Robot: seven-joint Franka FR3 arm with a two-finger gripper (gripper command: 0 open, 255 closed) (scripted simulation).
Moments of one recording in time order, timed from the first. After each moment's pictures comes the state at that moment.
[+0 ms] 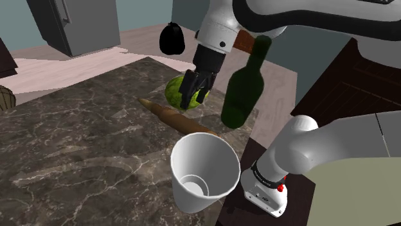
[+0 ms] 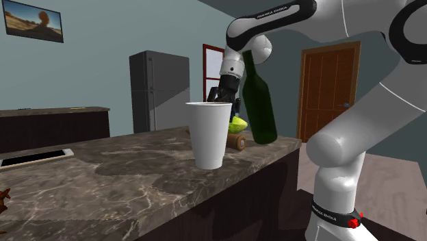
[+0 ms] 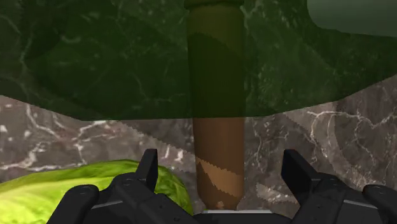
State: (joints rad) arm 0.05 -0.69 0.29 -2.40 0.51 1.73 0.06
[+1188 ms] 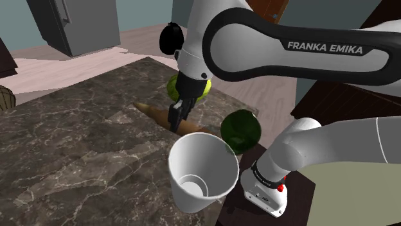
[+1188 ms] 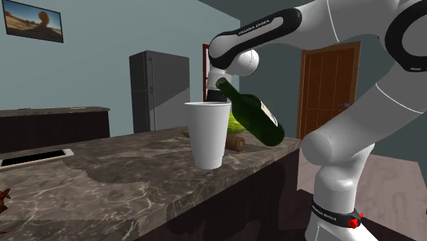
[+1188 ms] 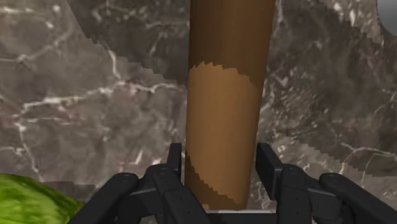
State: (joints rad) arm -0.14 -0.70 0.62 -2.44 0.57 1.85 -0.08
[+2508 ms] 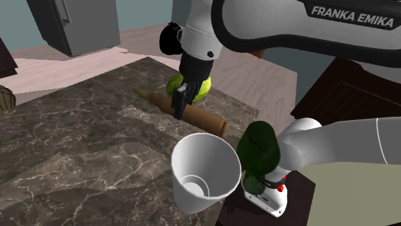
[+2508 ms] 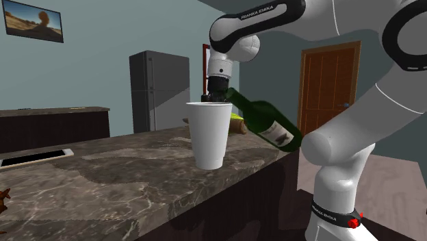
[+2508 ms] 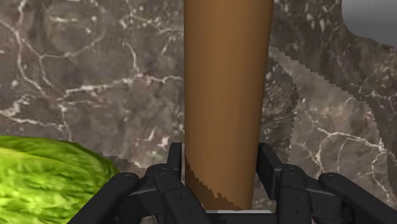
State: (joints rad) arm -0.15 -0.70 0.58 -2.33 0.51 1.72 -0.07
